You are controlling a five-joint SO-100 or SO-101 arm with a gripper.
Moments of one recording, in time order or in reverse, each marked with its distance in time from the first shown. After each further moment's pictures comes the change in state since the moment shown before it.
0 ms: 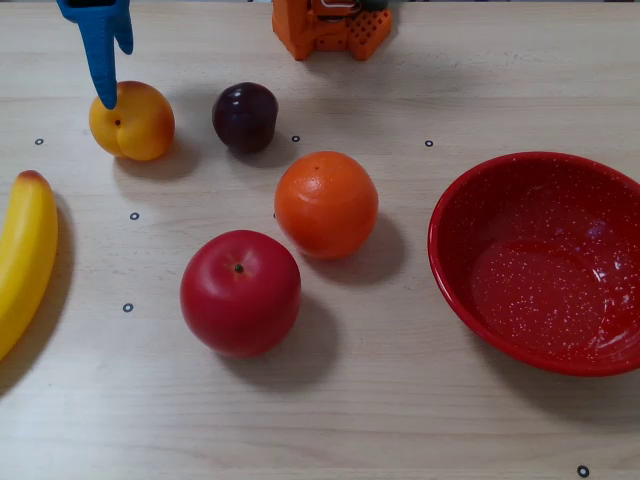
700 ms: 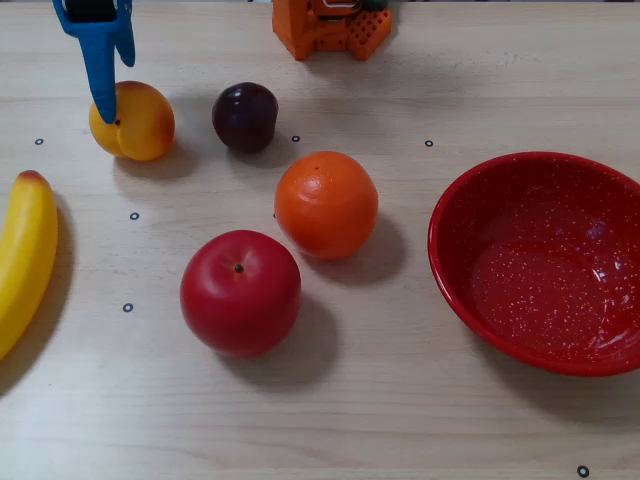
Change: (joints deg) arm -4.0 -1.8 1.0 -2.9 4.1
